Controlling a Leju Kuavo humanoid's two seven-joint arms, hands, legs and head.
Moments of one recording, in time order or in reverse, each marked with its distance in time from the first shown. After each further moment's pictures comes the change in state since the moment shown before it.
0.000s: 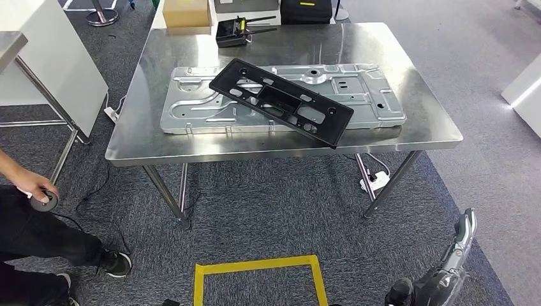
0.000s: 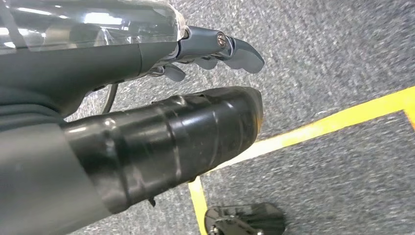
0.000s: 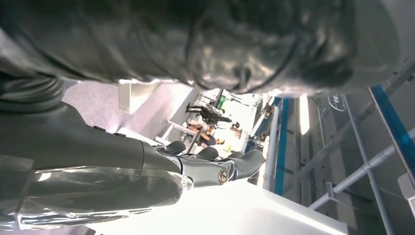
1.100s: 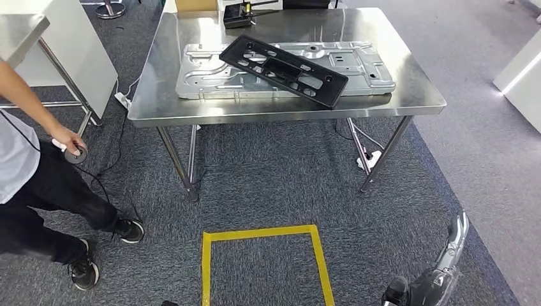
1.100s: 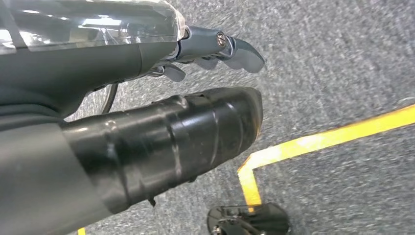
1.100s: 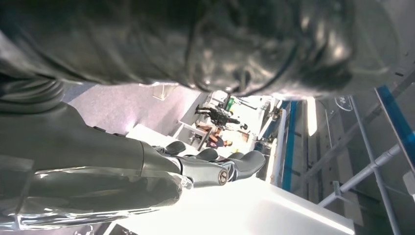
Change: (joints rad) left arm 0.002 0.002 0.007 0.000 0.011 -0.005 0.001; right arm 0.003 0.003 -0.006 0.032 -0.011 0.000 0.002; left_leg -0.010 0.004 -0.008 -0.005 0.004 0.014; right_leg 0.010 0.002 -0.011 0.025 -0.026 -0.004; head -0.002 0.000
